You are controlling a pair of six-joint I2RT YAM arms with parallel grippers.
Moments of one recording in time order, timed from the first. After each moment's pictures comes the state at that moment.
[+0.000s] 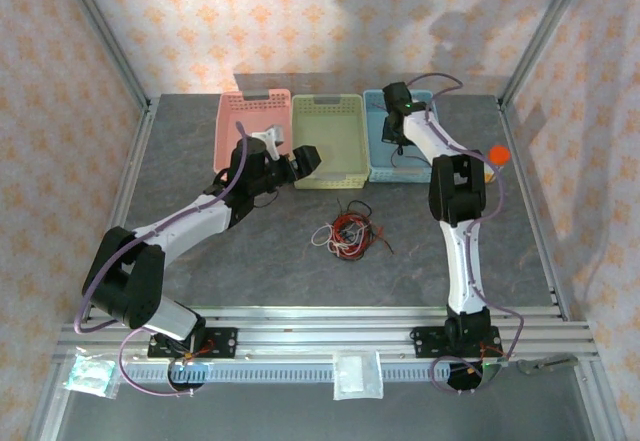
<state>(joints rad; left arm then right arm) -0.42 1.48 0.91 0.22 0.30 -0.84 0.22 2.40 2.08 -0.78 0.29 0.40</state>
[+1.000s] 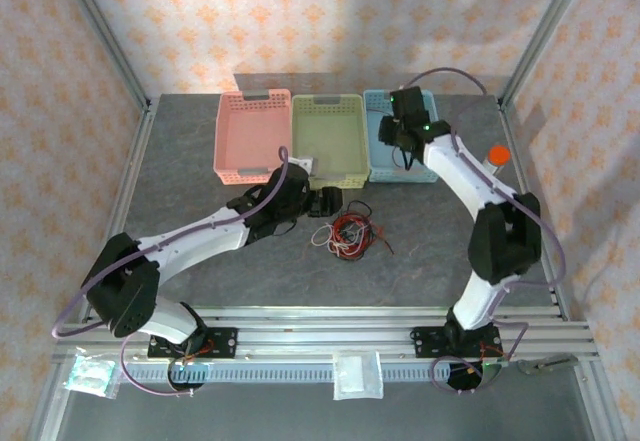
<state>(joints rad) -0.71 1.44 0.93 -0.12 -0.03 -0.63 0.35 1.71 1.45 -0.52 0.17 0.39</state>
